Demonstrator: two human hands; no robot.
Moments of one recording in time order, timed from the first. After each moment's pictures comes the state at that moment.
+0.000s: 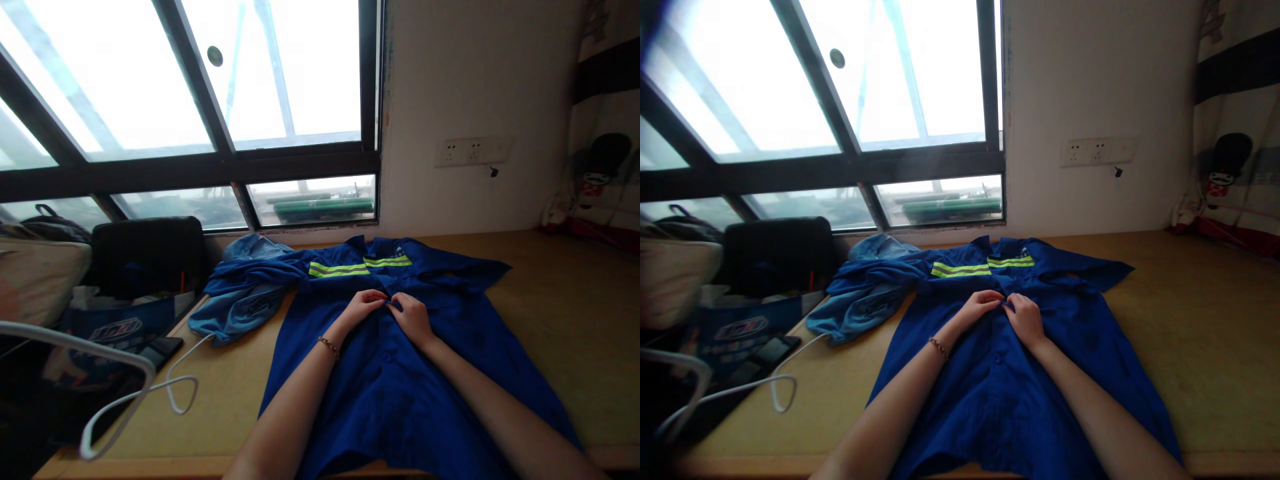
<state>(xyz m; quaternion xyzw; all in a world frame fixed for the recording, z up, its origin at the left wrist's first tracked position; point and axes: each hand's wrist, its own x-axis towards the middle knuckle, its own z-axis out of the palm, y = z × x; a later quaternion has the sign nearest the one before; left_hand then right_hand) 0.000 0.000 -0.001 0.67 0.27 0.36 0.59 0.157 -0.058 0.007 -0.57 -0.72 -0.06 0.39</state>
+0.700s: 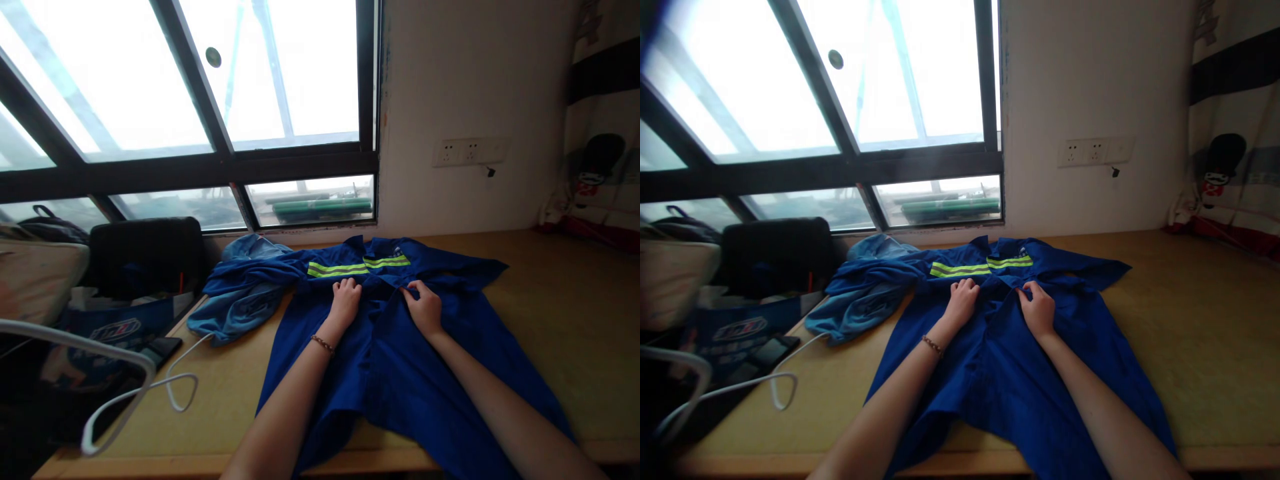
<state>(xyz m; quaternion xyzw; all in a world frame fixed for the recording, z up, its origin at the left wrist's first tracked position) -0.020 -0.013 0.032 0.84 0.50 0.20 -0.07 0.181 -0.050 0.013 -0.62 -0.60 -0.07 0.51</state>
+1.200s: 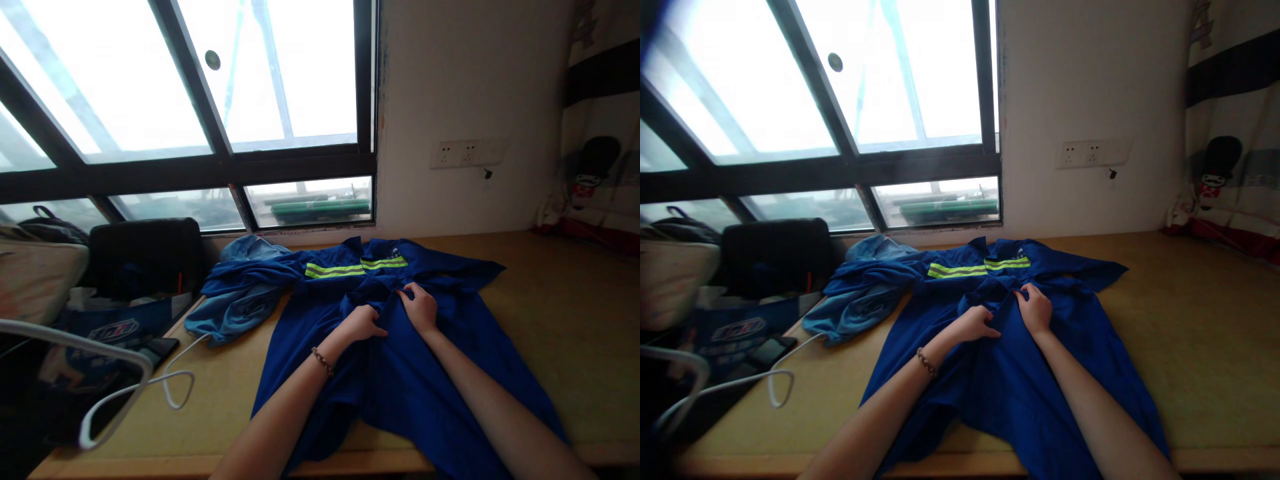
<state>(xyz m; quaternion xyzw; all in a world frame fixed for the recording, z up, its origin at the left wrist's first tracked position) 0.005 -0.051 0.054 0.85 0.46 0.04 0.24 0.190 -0.039 0.001 -0.66 -0.59 -0.06 0.45</state>
